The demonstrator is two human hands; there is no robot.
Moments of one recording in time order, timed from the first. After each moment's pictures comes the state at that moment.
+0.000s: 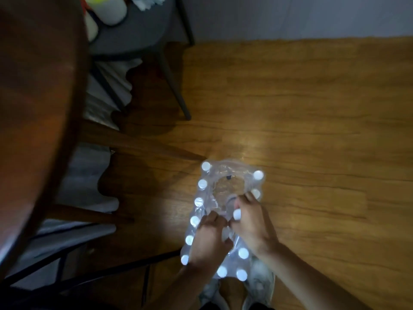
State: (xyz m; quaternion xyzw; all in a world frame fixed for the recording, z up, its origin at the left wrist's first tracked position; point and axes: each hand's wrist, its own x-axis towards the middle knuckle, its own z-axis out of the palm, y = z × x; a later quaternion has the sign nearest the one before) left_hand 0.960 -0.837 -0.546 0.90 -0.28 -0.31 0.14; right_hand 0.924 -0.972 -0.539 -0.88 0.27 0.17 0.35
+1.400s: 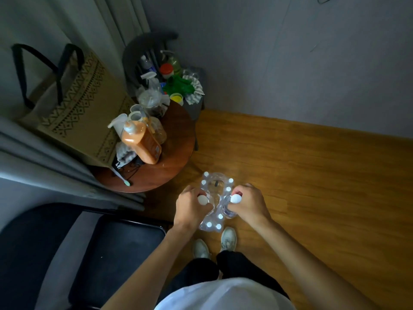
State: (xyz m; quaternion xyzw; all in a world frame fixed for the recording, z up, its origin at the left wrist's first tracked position) left_hand 0.874 -0.754 -0.020 0.92 -0.14 -0.20 0.30; right_hand 0.798 -0.911 -0.014 -0.87 0.30 0.07 0.38
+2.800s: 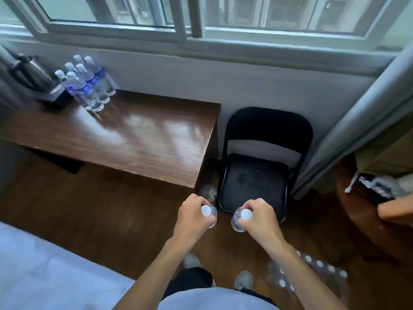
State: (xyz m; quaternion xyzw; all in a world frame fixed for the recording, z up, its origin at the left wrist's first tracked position) left_hand 0.508 -0.523 0.038 0.75 0.56 0.09 0.33; right_hand 0.677 -0.607 0.031 -0.84 -0.42 0.28 0.20
